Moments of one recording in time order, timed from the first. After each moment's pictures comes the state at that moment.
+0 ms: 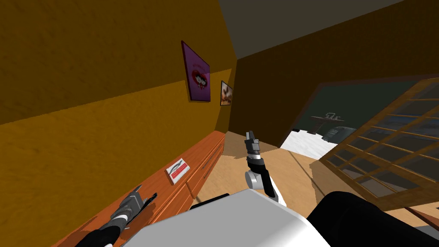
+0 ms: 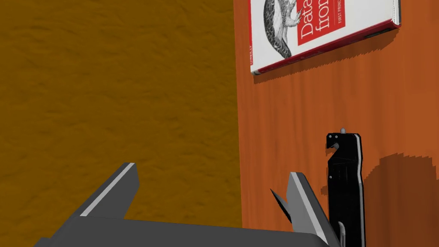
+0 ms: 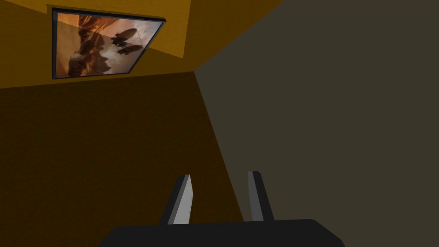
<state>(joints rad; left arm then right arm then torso) 0.49 0.40 0.17 -1.61 0.52 0.18 0.15 0.46 -0.01 -0.06 -2.25 -0.08 -0.53 0.16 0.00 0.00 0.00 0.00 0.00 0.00</state>
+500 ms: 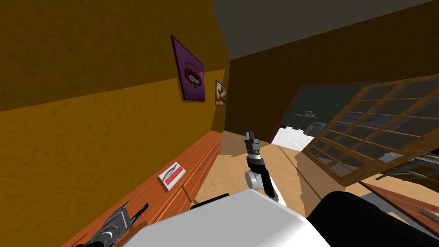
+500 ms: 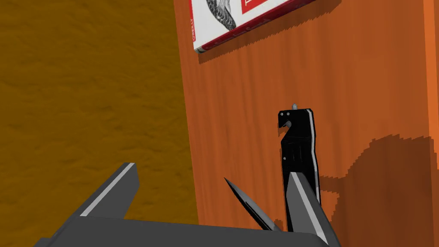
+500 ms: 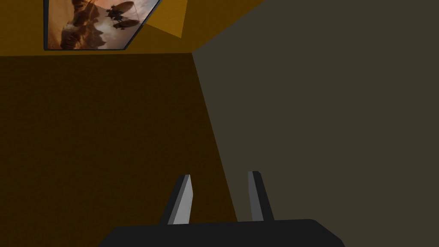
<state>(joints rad) 0.47 0.46 0.19 -1.45 0.61 0.30 0.17 0.46 -0.01 -0.06 -2.25 -0.08 -0.53 0.16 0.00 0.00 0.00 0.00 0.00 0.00</state>
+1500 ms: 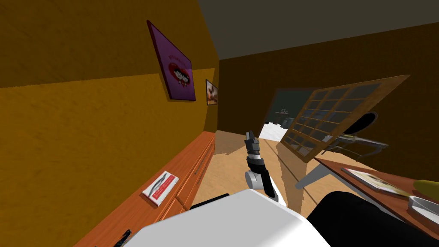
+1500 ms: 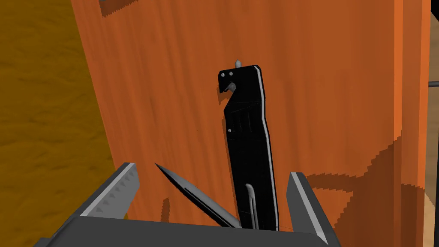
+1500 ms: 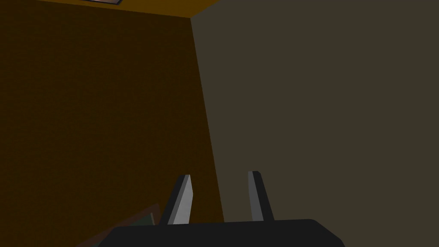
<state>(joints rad) 0.46 0.53 0.25 -1.24 0.75 0.54 0.21 0.46 -0.01 -0.06 -2.25 -0.08 -0.53 0.16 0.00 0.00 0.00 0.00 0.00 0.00</state>
